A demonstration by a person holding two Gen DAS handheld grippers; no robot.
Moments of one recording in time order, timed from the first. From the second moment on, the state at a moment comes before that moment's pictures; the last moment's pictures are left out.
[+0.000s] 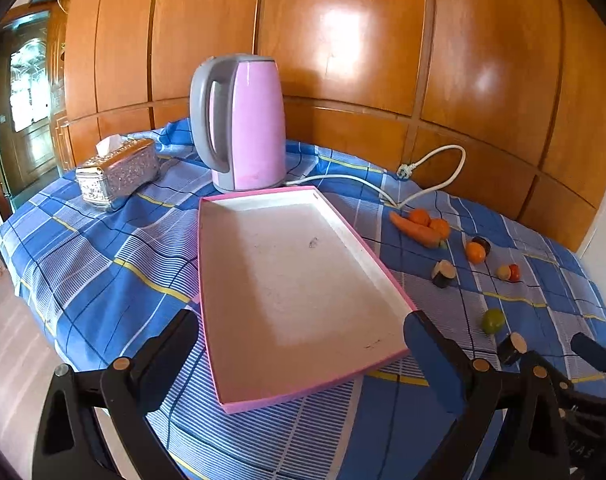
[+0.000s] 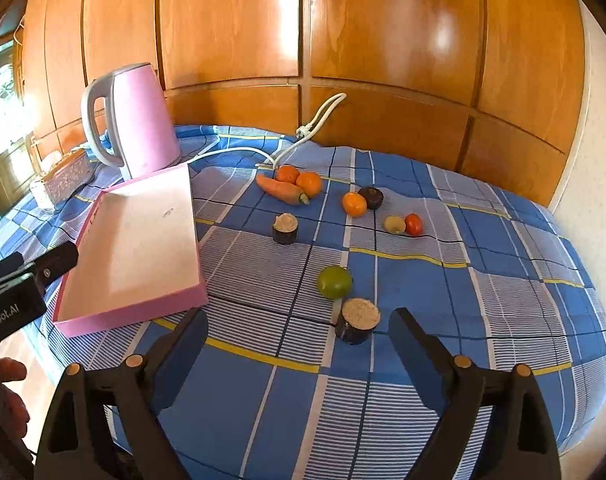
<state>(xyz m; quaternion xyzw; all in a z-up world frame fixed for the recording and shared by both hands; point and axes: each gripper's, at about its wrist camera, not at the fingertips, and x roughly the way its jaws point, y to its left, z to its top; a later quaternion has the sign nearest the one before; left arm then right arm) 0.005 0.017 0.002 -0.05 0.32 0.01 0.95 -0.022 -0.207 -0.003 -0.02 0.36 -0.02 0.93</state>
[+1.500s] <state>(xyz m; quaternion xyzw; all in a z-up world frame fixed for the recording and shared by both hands) 0.004 0.006 0.002 0.02 0.32 0.03 0.95 -0.027 -0.233 0.004 -0.01 0.34 -0.05 0.94</state>
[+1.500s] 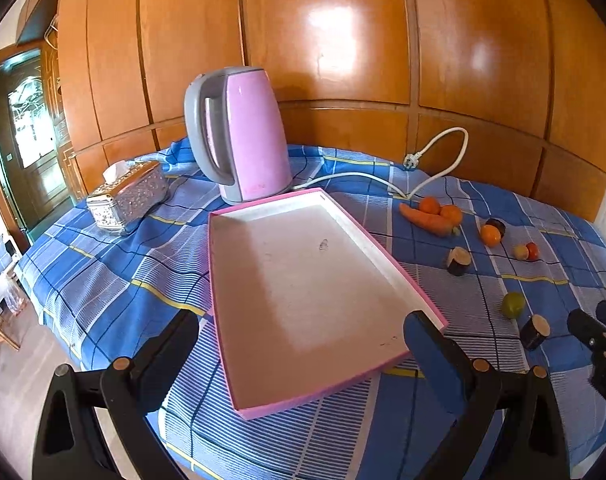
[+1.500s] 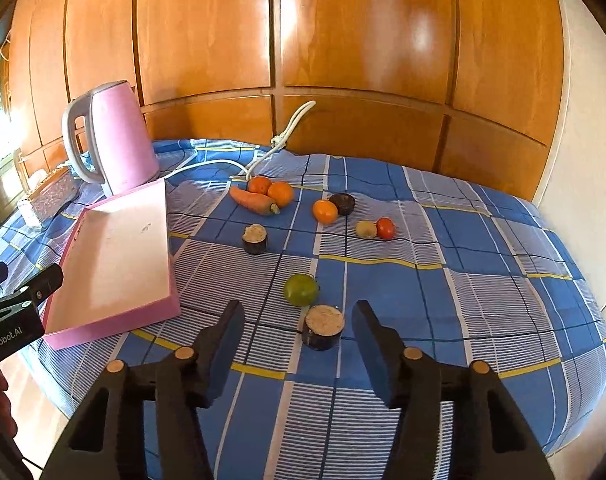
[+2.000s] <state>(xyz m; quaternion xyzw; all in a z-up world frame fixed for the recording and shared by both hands) 0.015 -0.025 -0.004 0.01 0.34 -0.10 0.93 -0.025 -0.282 -0.004 0.03 0.37 -0.08 0.93</state>
